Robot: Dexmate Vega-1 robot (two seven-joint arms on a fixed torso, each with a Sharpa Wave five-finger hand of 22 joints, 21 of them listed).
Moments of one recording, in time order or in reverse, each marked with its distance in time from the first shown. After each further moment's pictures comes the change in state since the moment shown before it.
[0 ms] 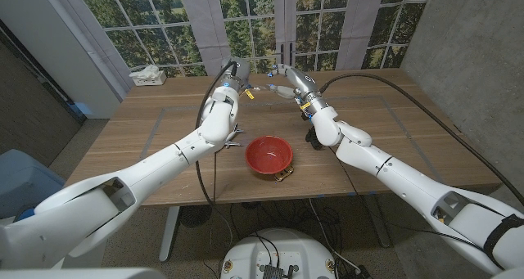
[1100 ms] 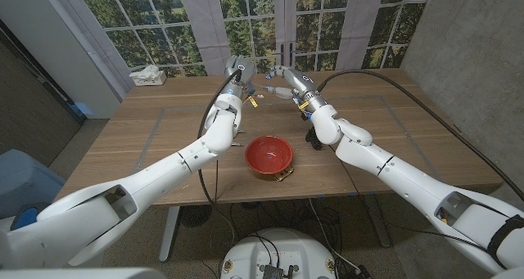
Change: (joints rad) left arm 0.046 -0.012 0.004 0.009 0.061 0.008 0.141; left_hand 0.014 0.003 -0.008 -0.002 0.004 0.008 0.008 0.004 -0.001 0.023 -0.002 0.000 0.000 0.022 0.000 0.000 0.000 0.016 -0.006 0.004 0.000; right arm -0.001 -0.015 -0.010 -0.063 -0.016 -0.079 0.074; right_hand -0.019 -0.019 -0.039 0.025 0.000 -0.004 0.029 -0.005 0.000 -0.013 0.013 -0.005 0.009 -0.020 0.002 0.000 0.009 -0.018 0.018 -0.016 0.000
